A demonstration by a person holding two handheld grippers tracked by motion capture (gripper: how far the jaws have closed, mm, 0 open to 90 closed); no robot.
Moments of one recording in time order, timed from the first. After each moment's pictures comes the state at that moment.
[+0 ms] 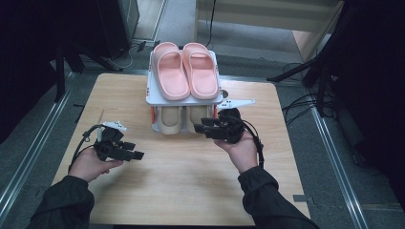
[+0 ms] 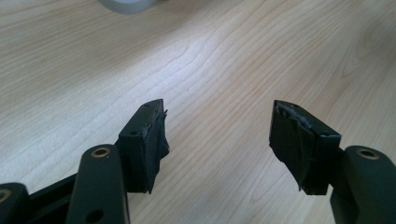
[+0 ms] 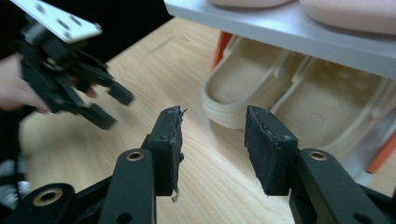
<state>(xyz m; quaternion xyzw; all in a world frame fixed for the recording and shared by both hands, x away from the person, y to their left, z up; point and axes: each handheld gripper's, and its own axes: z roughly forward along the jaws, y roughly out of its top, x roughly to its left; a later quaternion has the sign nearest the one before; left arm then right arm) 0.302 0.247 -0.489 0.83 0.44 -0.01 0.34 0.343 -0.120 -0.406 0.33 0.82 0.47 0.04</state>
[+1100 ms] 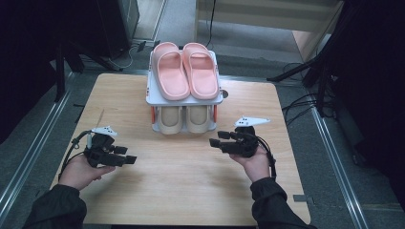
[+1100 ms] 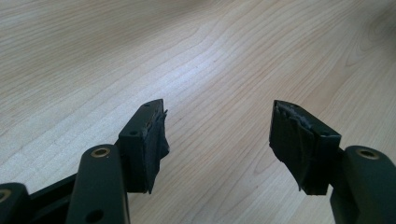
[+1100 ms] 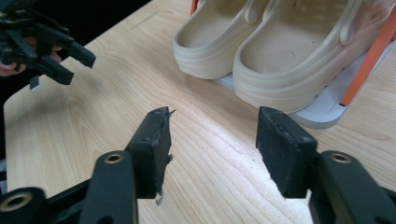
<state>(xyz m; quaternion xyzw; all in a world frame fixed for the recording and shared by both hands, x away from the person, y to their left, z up) 0.284 0.262 -0.489 0.82 0.45 0.00 0.35 0.338 -0.175 -0.464 0.34 0.80 0.49 0.03</state>
